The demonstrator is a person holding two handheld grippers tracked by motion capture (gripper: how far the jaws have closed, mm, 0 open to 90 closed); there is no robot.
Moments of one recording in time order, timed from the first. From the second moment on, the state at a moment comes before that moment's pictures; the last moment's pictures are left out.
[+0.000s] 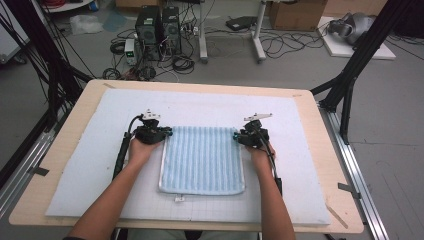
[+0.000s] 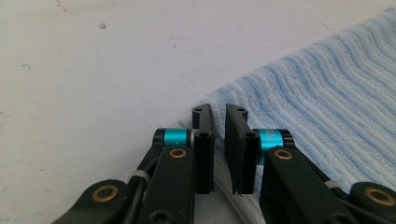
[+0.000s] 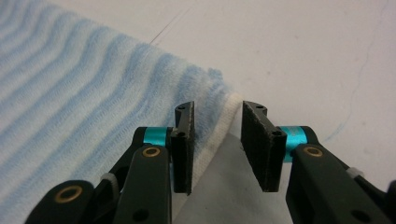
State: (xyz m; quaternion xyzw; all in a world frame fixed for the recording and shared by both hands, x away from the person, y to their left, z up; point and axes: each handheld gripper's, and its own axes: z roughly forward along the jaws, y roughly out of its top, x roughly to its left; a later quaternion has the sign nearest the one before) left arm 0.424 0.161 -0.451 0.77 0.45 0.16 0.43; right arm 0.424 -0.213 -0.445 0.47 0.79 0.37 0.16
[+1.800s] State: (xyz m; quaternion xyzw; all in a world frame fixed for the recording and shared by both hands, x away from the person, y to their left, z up) left arm 0.390 0.213 -0.419 0.72 0.39 0.16 0.55; right arm 0.359 -0.249 -0.411 0.41 0.77 0.43 0.22
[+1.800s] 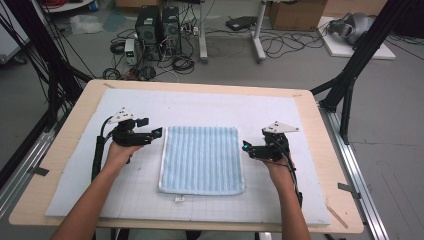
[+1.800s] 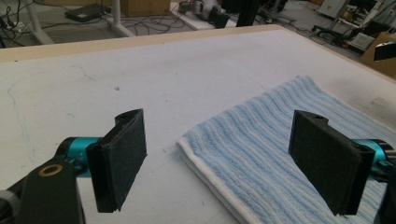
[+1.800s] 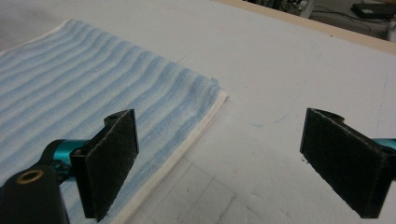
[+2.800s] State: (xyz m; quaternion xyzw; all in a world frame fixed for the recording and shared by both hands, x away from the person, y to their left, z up) left arm 0.450 0.180 -0.425 0.78 0.40 0.14 0.46; right arm 0.359 -0.248 -0.413 0.41 0.78 0.43 0.21
